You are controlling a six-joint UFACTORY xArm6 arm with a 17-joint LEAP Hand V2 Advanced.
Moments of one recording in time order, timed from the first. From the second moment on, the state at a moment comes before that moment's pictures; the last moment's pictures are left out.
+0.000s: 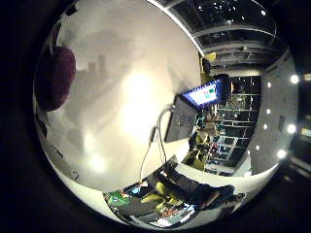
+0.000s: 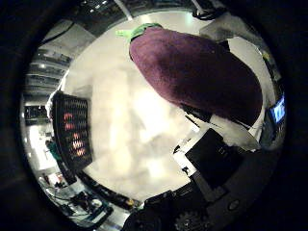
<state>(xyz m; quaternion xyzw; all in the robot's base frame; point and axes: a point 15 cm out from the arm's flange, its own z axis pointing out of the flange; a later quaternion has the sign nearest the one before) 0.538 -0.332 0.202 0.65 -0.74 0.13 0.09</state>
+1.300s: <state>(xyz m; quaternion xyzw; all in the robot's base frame) 0.452 0.134 0.345 0.81 -0.58 0.09 -0.02</state>
